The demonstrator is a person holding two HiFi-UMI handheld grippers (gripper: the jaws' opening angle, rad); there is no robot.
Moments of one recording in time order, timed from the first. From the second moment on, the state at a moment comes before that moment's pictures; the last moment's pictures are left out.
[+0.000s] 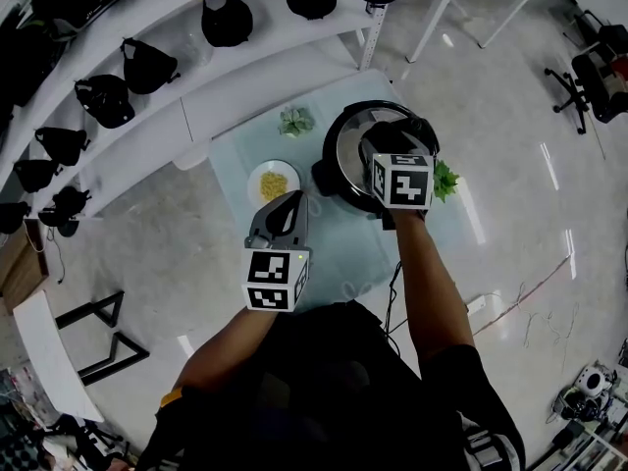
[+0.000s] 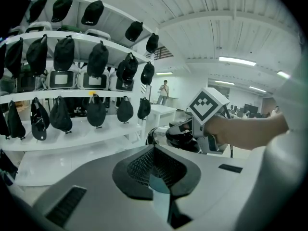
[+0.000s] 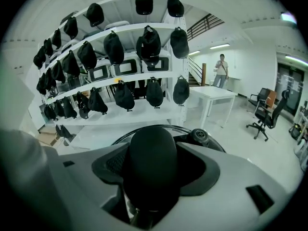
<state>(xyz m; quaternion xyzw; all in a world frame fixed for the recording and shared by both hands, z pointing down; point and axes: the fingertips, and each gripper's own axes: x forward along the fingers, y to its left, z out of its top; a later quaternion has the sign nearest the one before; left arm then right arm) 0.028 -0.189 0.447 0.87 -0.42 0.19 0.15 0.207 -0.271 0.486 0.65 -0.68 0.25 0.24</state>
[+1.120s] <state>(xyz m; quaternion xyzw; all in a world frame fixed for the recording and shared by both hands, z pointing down) 0.030 -0.134 0.404 0.93 -0.30 0.16 0.10 0.143 -0.121 0.408 0.72 -0.65 0.19 0.15</state>
